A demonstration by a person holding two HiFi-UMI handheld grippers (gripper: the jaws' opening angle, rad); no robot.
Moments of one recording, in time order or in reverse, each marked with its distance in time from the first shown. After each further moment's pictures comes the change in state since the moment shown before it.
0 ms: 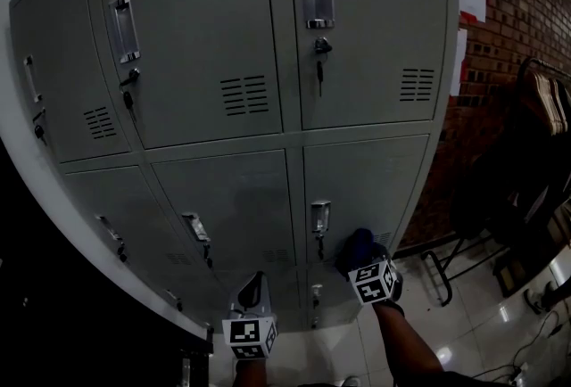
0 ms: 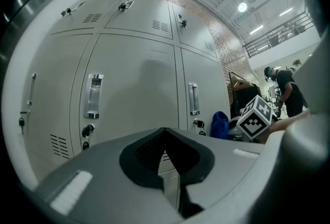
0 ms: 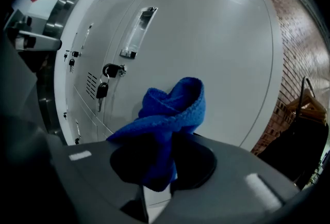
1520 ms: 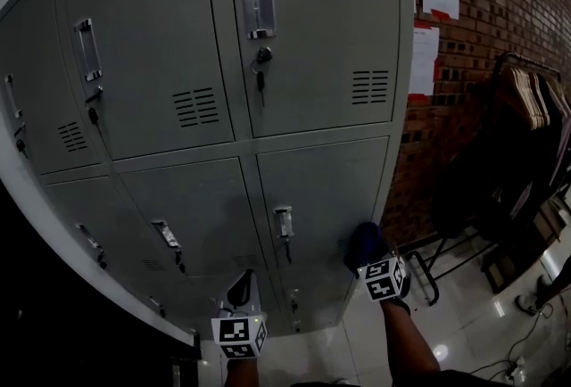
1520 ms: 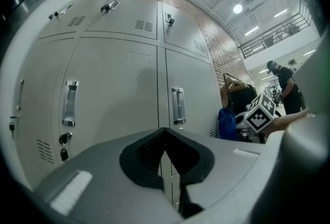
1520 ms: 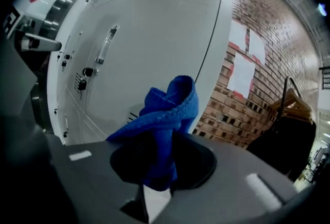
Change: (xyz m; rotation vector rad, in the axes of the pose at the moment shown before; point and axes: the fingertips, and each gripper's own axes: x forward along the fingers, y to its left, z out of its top) left arm 0.021 -0.051 0.021 0.023 -0.022 -0.034; right arm -0.039 -0.100 -0.026 0.027 -0.023 -0.098
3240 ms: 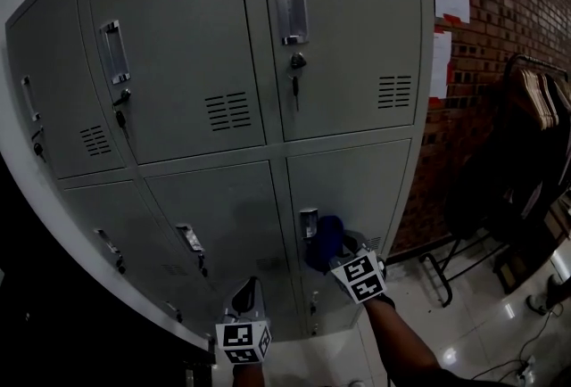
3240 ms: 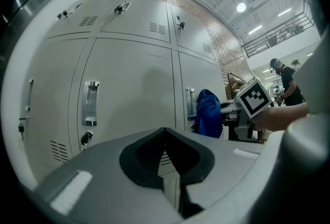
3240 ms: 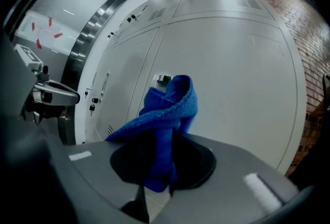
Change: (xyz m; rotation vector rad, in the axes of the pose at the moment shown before) left arm -0.025 0.045 -0.003 -0.013 0.025 0.027; right arm -0.008 0.128 0.137 0.013 -0.287 0.308
